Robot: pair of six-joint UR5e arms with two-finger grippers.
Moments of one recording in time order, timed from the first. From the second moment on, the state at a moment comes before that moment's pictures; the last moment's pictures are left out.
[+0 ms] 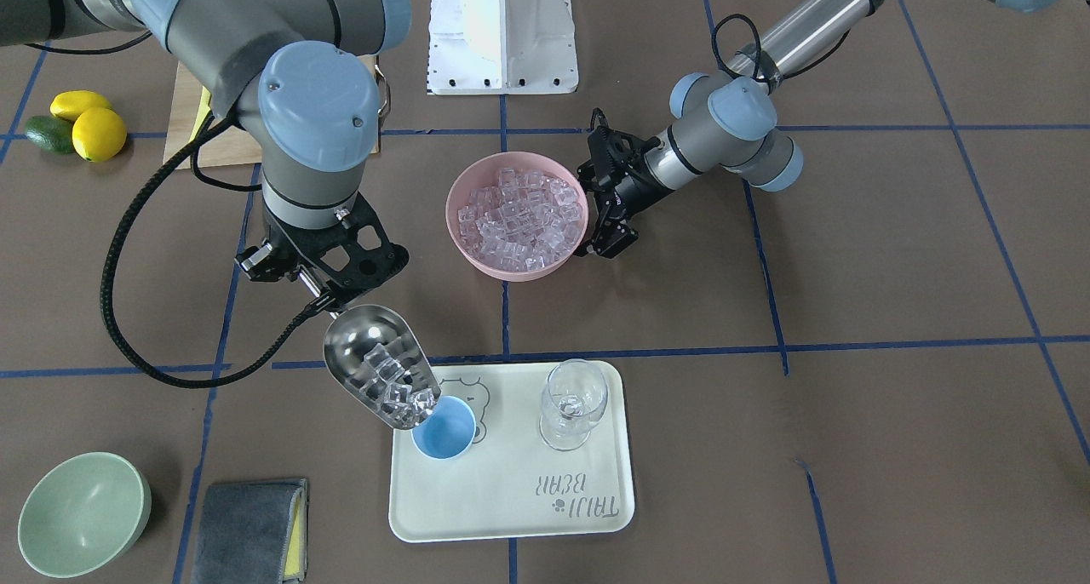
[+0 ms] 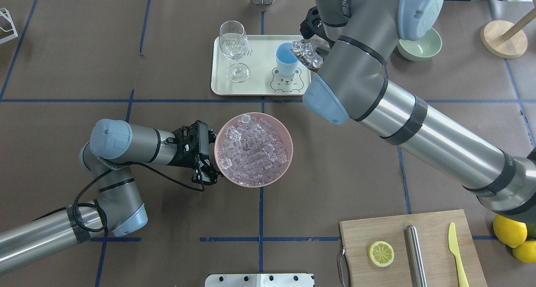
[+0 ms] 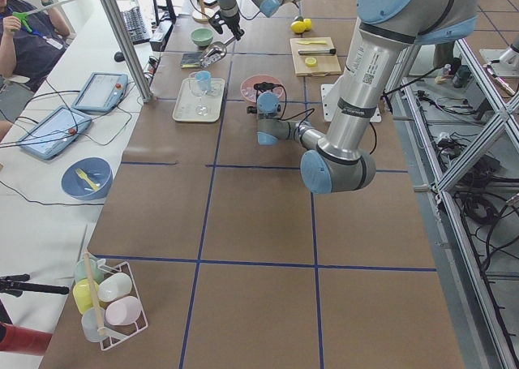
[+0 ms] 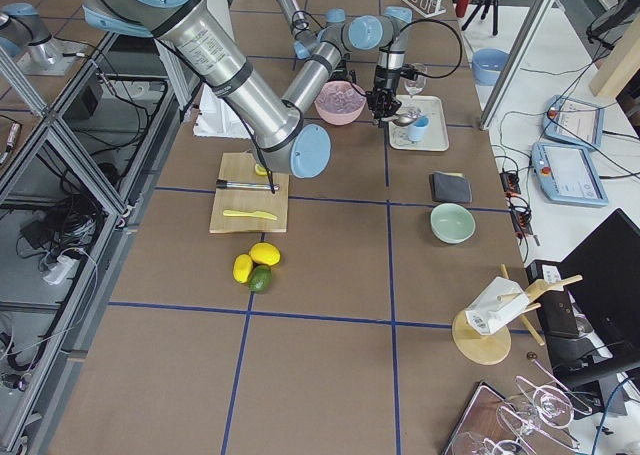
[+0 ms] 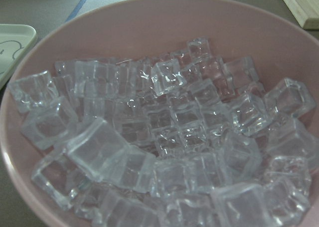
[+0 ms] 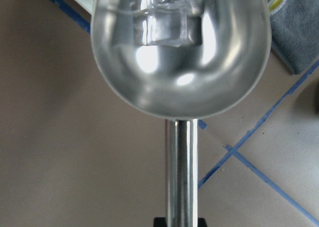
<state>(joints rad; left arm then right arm) -0.51 -2.04 -1.37 -2.81 -1.97 -0.03 0.80 -0.64 1.55 -2.29 1.90 0.06</state>
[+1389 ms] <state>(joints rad) -0.51 -2.04 -1.37 -2.81 -1.97 -0.03 0.80 -0.44 1.34 -2.53 1.81 -0.11</state>
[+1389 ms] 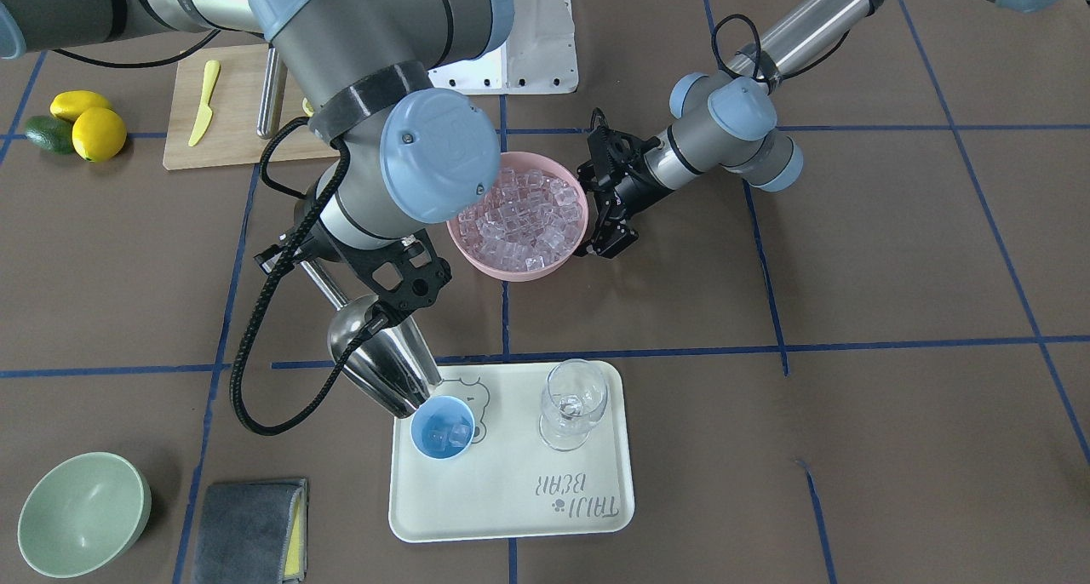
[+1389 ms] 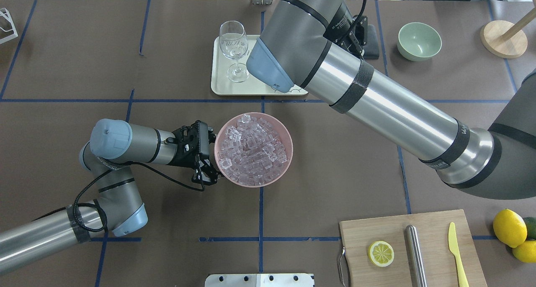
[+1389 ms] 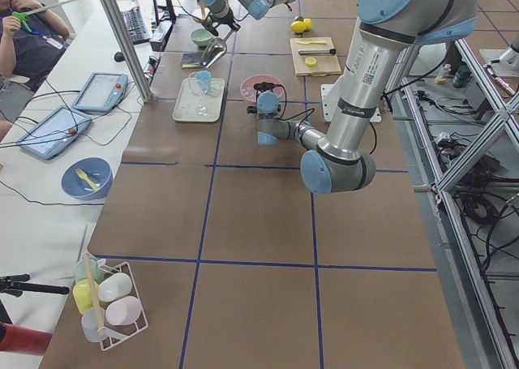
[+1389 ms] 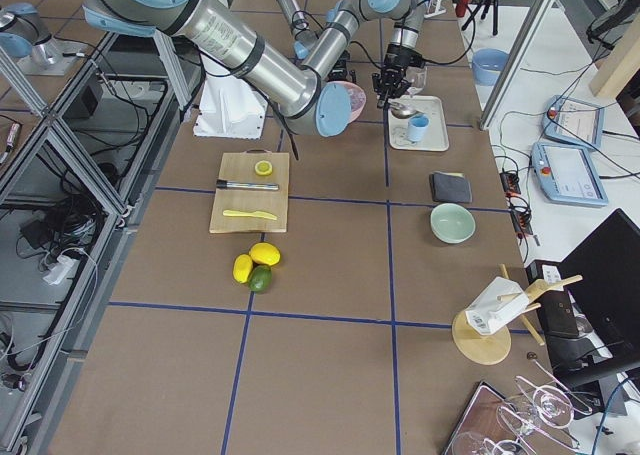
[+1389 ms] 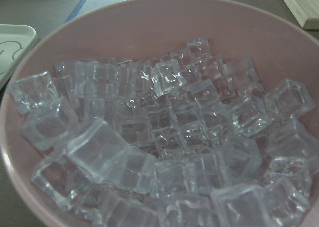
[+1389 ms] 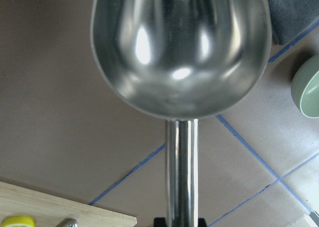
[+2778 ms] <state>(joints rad) -0.52 -2.04 -1.37 -2.81 -1.97 -0.03 0.96 -0.83 1.81 -2.35 2.10 0.24</state>
